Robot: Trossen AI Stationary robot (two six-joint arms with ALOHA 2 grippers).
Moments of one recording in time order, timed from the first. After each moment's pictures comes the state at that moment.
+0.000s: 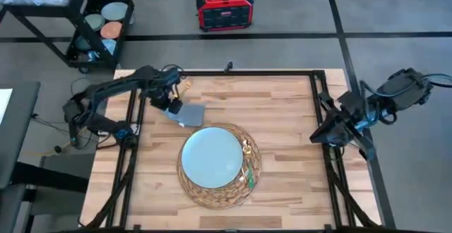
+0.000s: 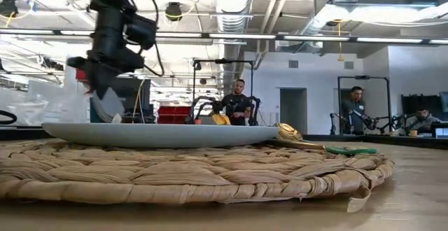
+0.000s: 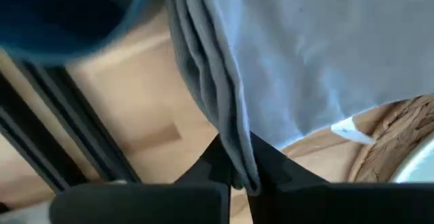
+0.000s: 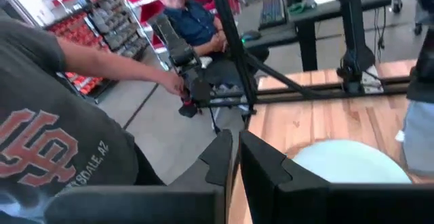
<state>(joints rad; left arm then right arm) 0.65 1.33 0.98 -1.24 -0.01 -0.56 0.56 1.20 1.95 -0.97 0.14 0.39</state>
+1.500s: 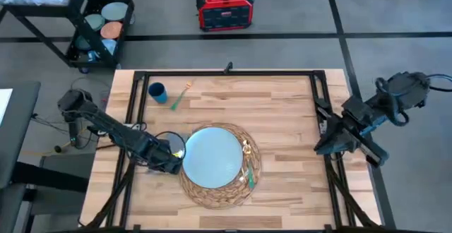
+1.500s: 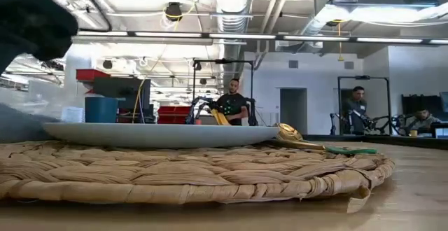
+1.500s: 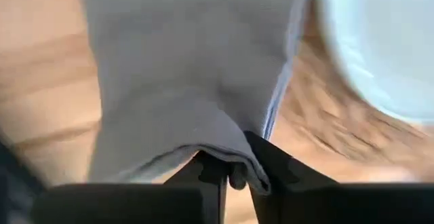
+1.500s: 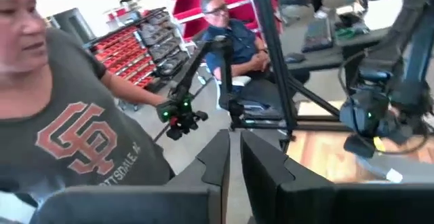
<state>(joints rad) -0.51 1.24 0.78 -0.85 0.08 -1.82 0.59 1.23 1.95 -0.83 0.03 0.33</state>
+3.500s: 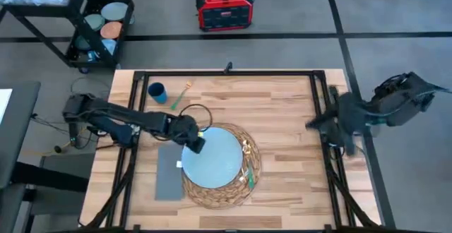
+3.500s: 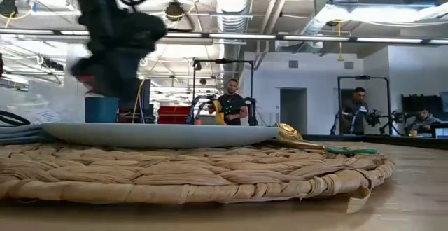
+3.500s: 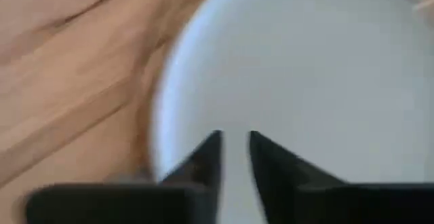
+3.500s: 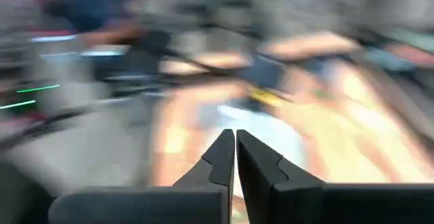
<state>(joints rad) -0.11 1.38 0.87 -0.59 -0.14 -1.09 0.64 1.22 1.95 -1.38 0.68 0.62</state>
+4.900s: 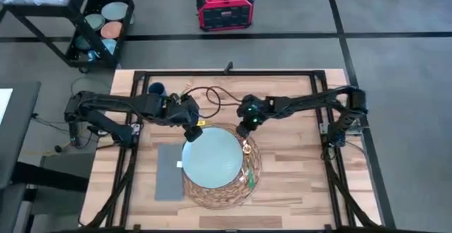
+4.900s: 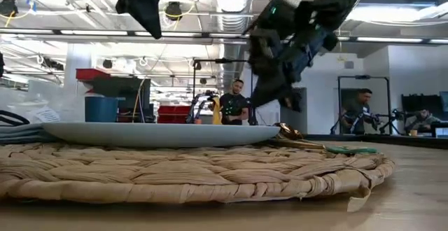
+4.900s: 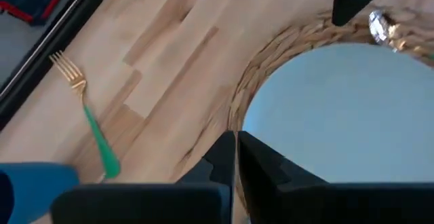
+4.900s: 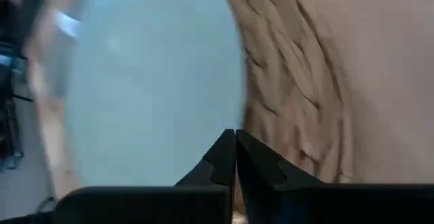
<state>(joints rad) -0.06 1.38 1.34 -1.14 -0.43 -0.57 -0.20 1.76 0.97 -0.13 -0.34 0.63</state>
